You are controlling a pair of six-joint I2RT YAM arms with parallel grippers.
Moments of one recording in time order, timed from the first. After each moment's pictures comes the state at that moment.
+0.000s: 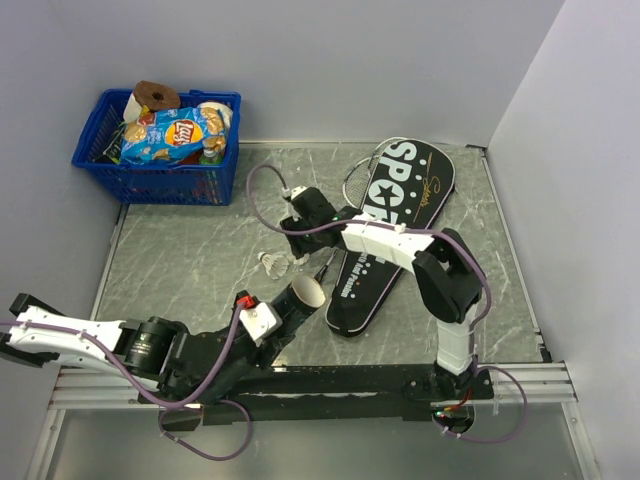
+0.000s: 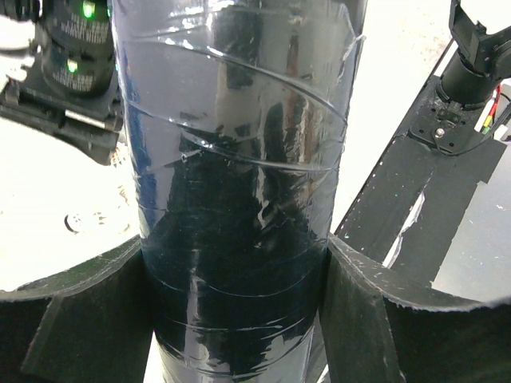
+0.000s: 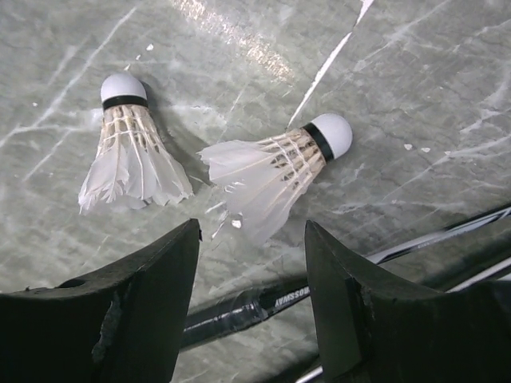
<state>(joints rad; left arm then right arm) -1.76 0.64 0.76 -0.49 -0.79 -0.21 0.78 1.90 1.42 -0.40 0.02 0.23</state>
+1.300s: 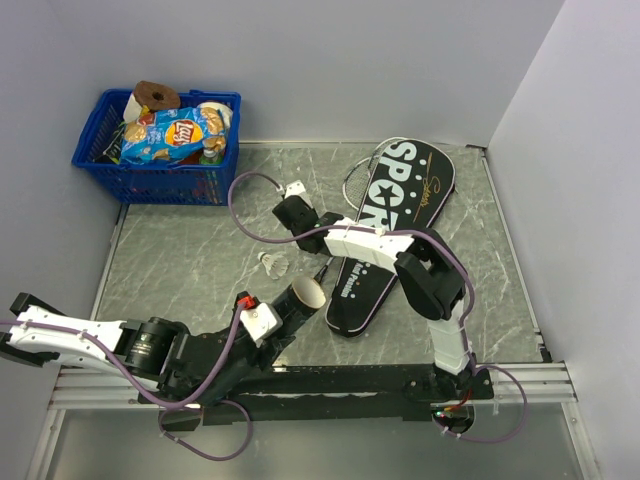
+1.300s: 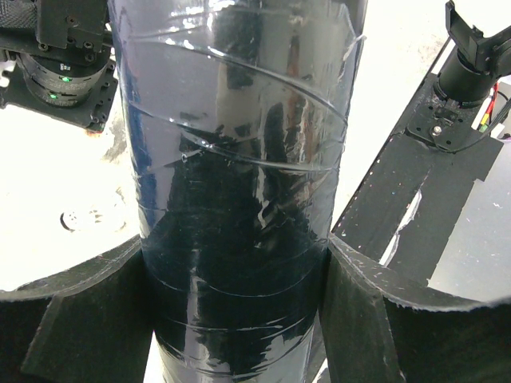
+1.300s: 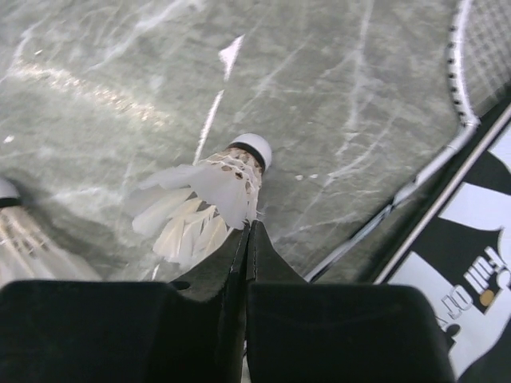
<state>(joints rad) -1.77 0.65 0.76 -0.50 -0.79 -0.22 0.86 2.01 1.51 -0.38 0.50 0.22</state>
